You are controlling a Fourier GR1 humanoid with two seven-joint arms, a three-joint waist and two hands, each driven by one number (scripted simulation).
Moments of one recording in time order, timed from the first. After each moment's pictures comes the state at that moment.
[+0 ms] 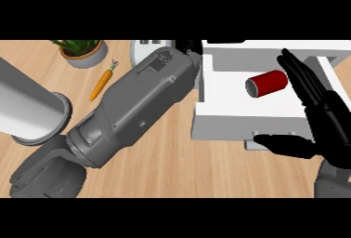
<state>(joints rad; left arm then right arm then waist) -1.40 0.04 -0.59 -0.56 1.01 0.81 -0.20 -0.25 -0.11 -0.06 -1.95 0.81 0.25 -0.02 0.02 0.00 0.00</state>
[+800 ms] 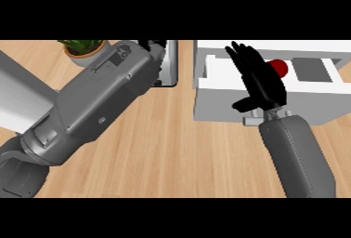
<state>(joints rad) -1.29 0.22 -0.59 -0.75 0.93 0.82 -0.07 -0.56 -0.13 0.02 -1.23 1.15 -0.07 -0.09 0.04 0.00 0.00</state>
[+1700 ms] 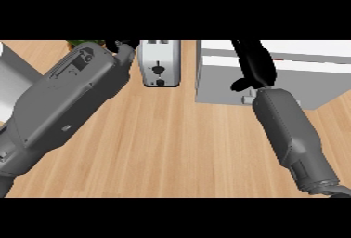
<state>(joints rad) -1.18 0.37 -0.58 -0.98 0.85 0.83 0.06 -0.88 -0.16 -0.10 -0.59 1.29 -0.51 -0.15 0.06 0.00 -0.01</state>
